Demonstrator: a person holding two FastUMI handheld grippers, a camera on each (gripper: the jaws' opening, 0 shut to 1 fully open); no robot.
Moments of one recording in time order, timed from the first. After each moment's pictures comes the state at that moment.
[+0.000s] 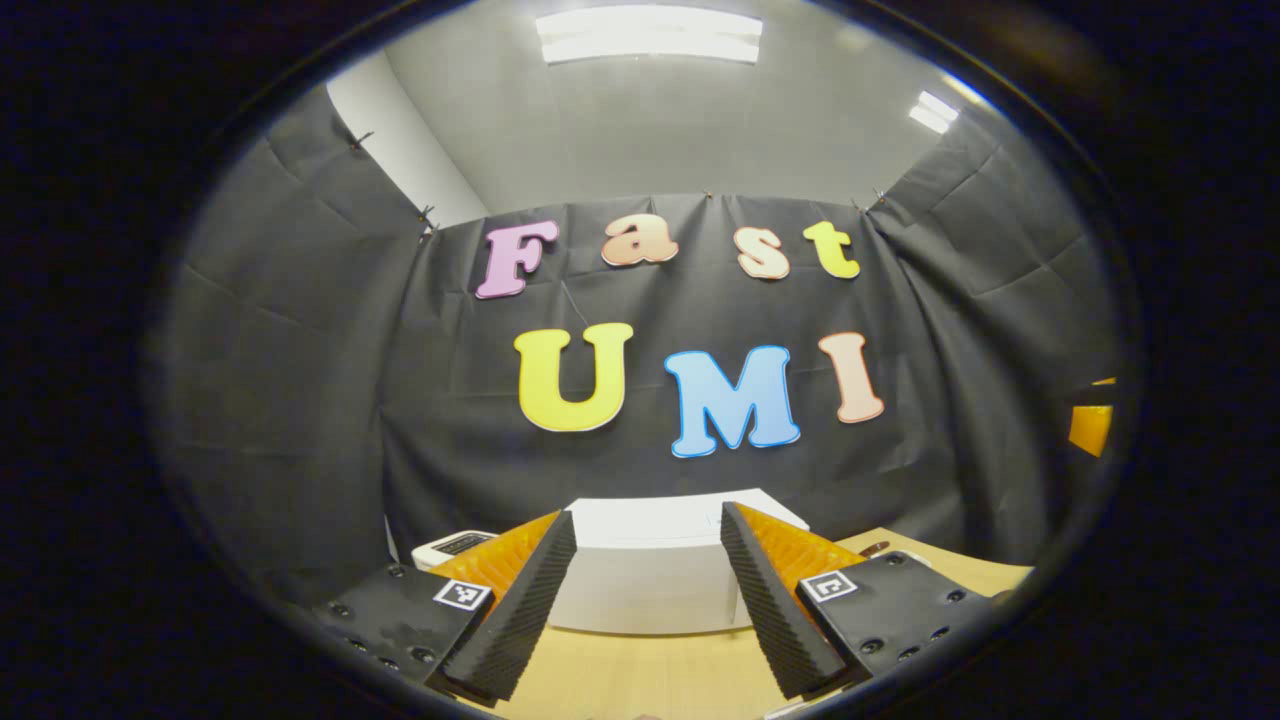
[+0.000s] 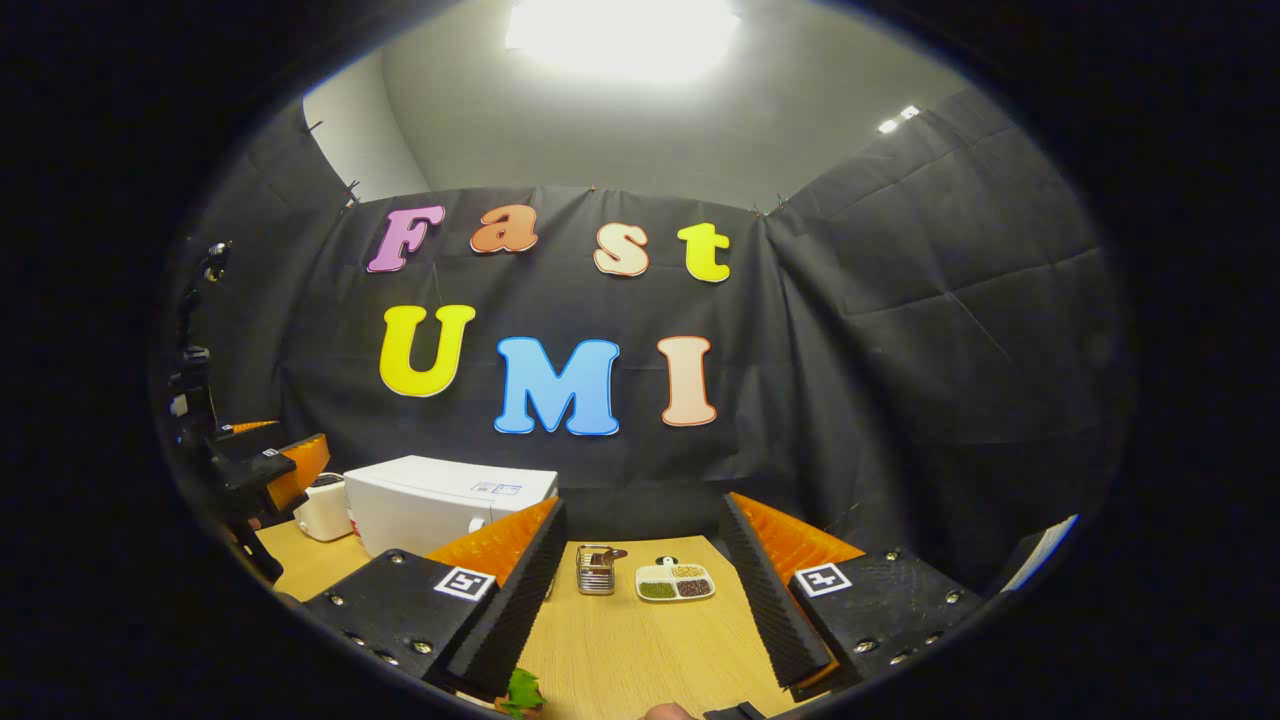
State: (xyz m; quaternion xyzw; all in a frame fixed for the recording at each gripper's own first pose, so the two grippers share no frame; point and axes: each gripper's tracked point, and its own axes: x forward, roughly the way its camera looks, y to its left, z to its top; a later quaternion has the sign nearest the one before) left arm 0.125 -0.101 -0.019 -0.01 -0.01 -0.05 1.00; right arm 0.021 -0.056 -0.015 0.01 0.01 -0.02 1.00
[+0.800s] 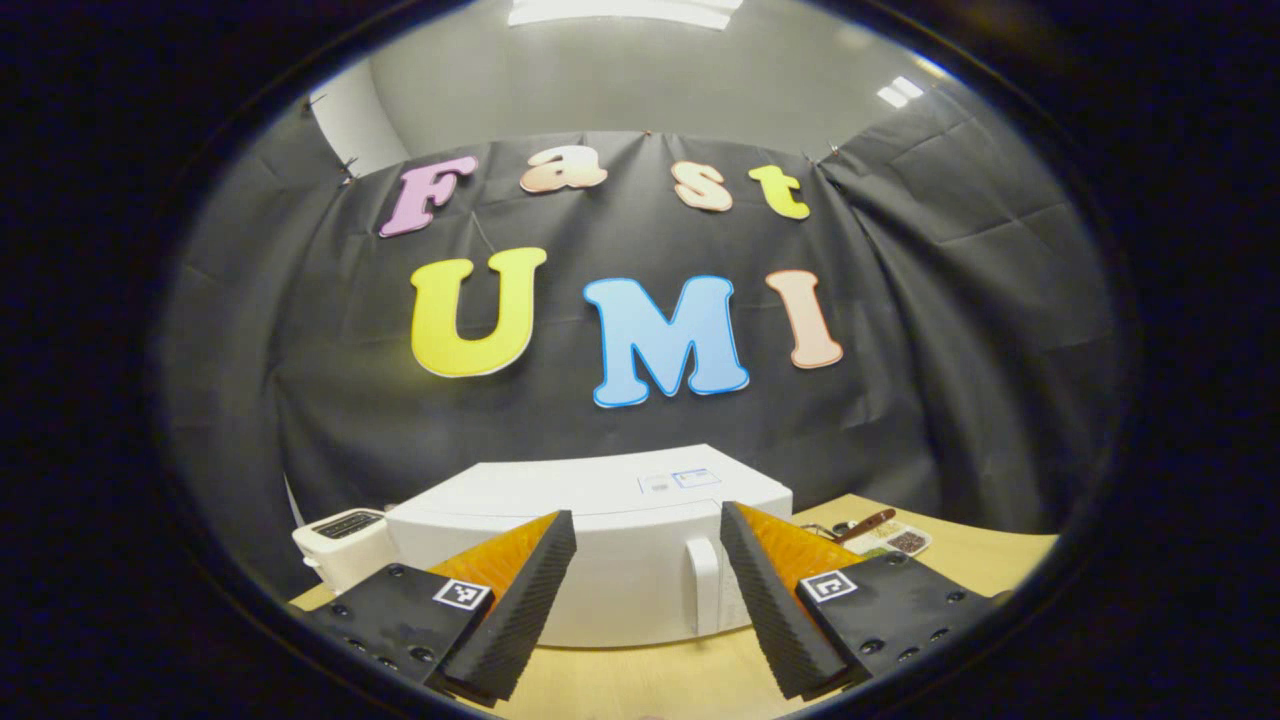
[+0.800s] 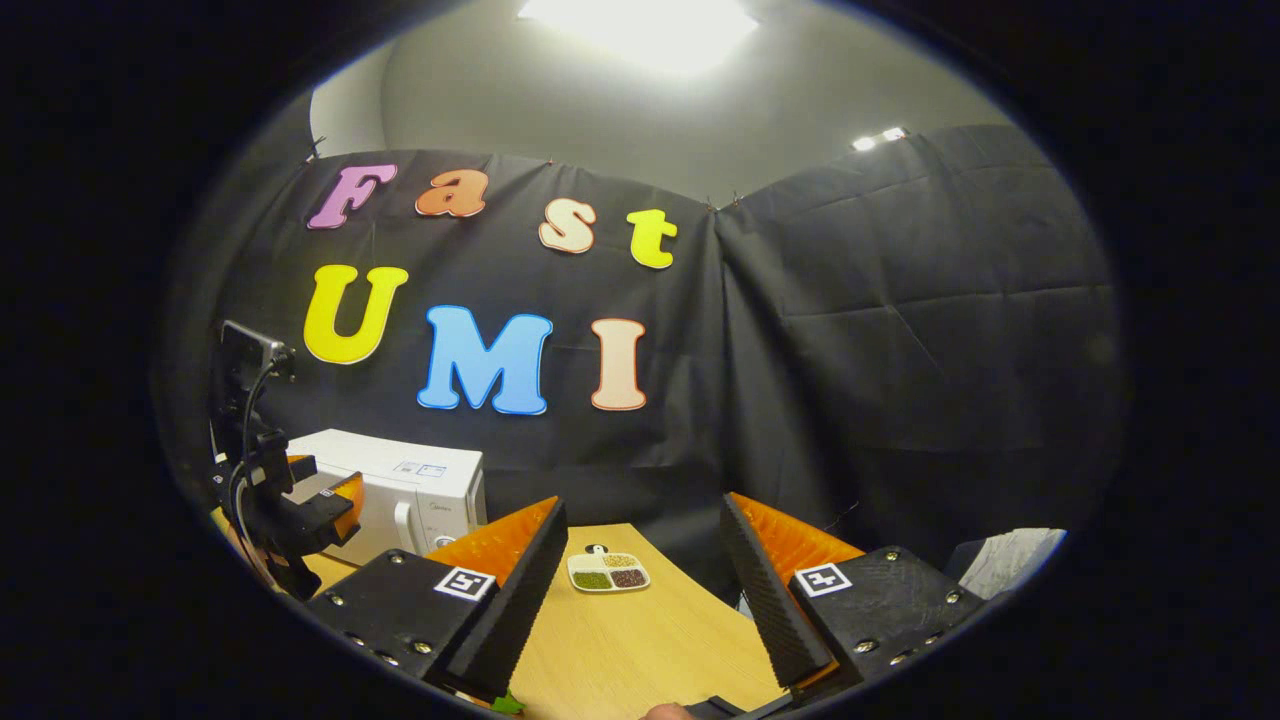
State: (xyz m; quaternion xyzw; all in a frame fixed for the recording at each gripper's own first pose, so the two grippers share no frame) left arm 0.261 -0.196 -0.142 0.00 0.05 -0.15 0.99; right arm 0.029 -0.070 -0.028 -0.03 0.05 -0.14 0.99
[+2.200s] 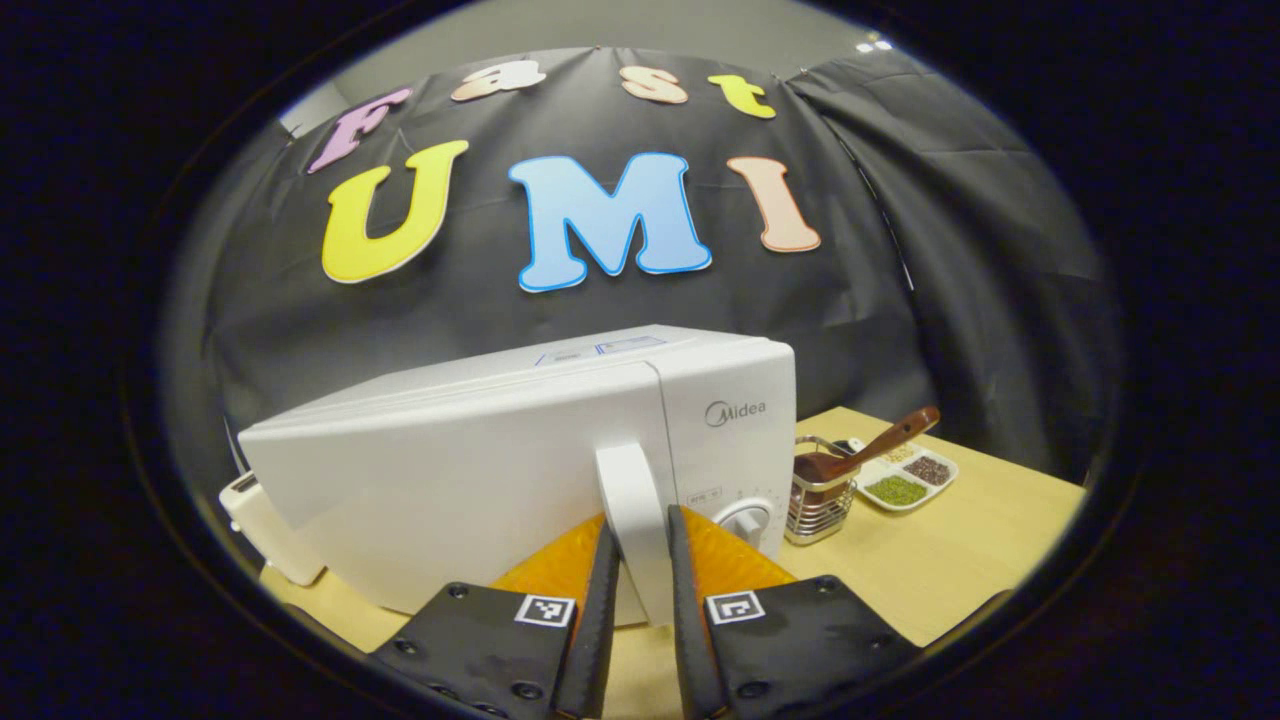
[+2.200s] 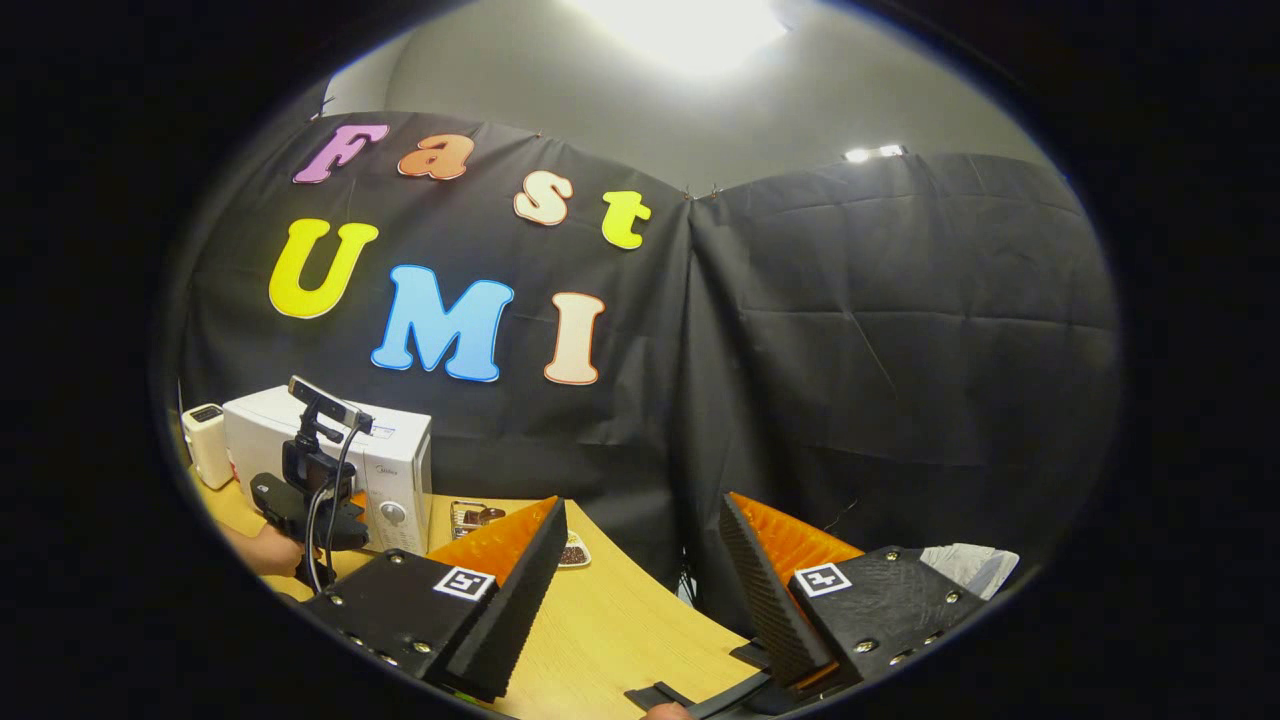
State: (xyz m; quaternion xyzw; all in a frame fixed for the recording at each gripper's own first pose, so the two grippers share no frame) left arm 0.321 -0.276 -0.274 0.03 0.16 -0.20 0.97; right arm 0.002 -0.090 -0.034 -0.07 0.08 -0.20 0.97
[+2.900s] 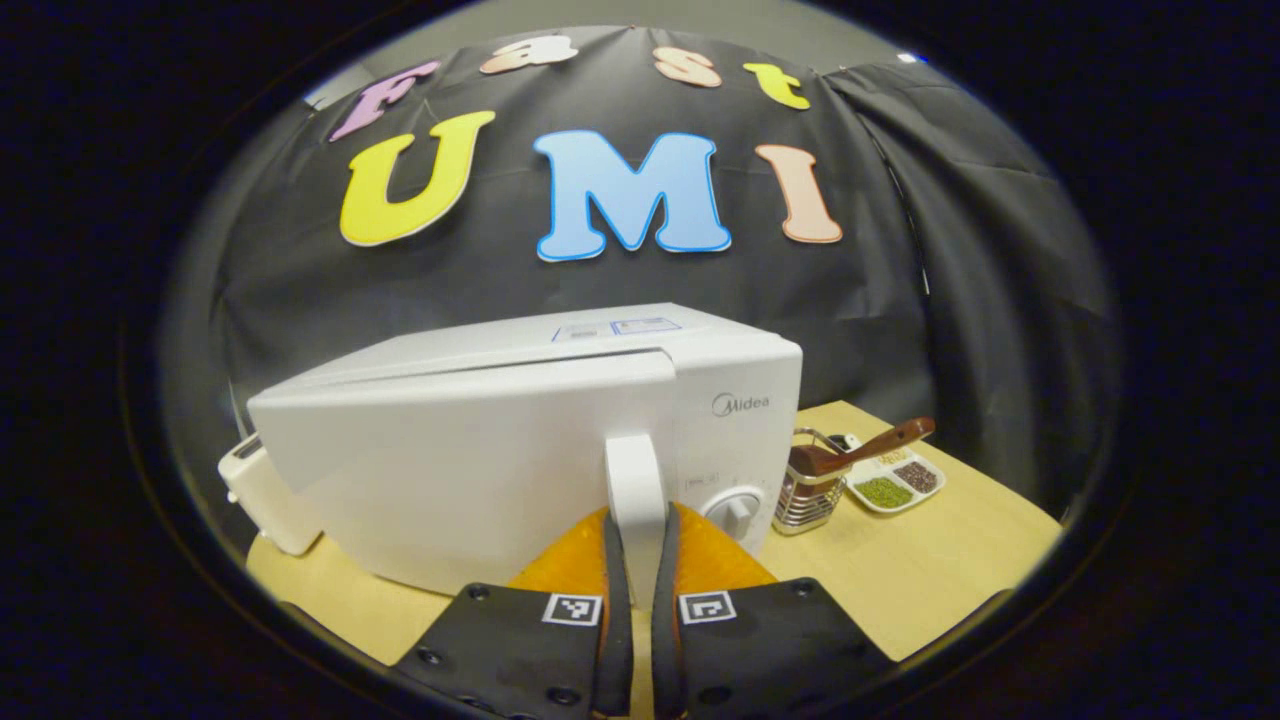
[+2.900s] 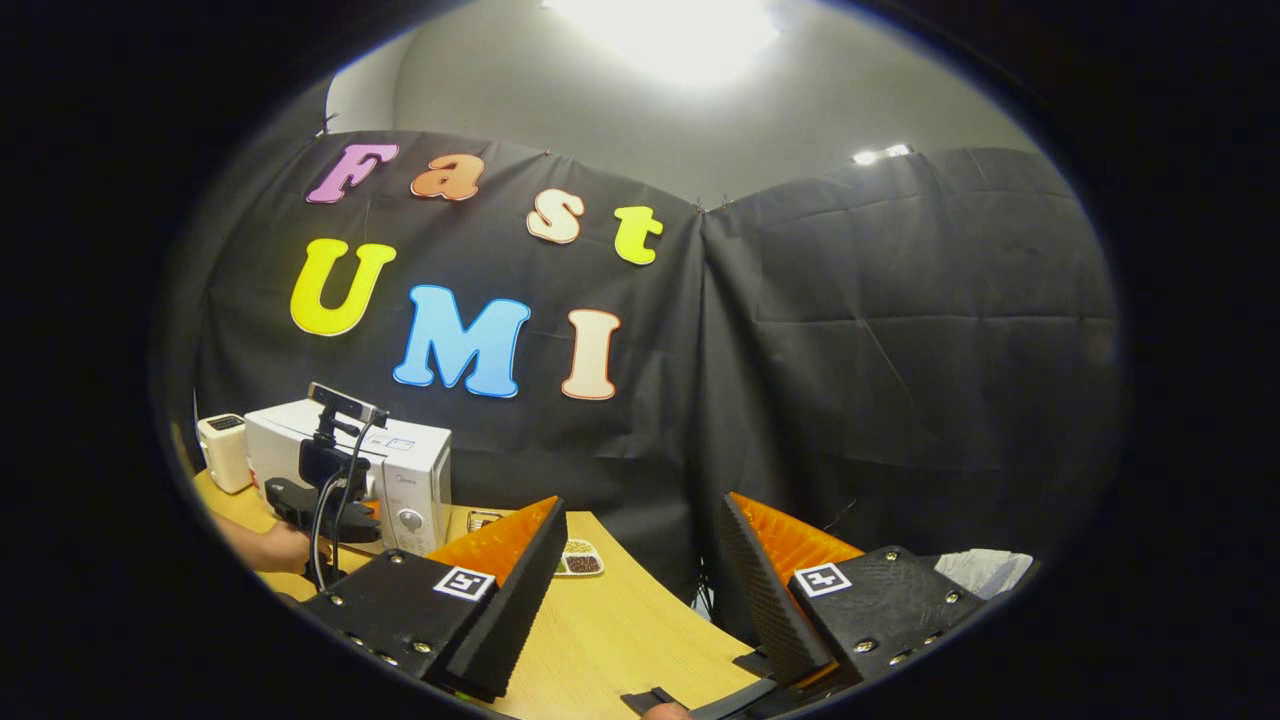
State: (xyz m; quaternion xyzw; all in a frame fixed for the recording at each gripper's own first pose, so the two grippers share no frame) left arm 0.289 -0.264 -0.266 0.00 0.20 -0.17 0.96; right arm -0.007 -0.102 -0.022 -0.06 0.06 -0.16 0.98
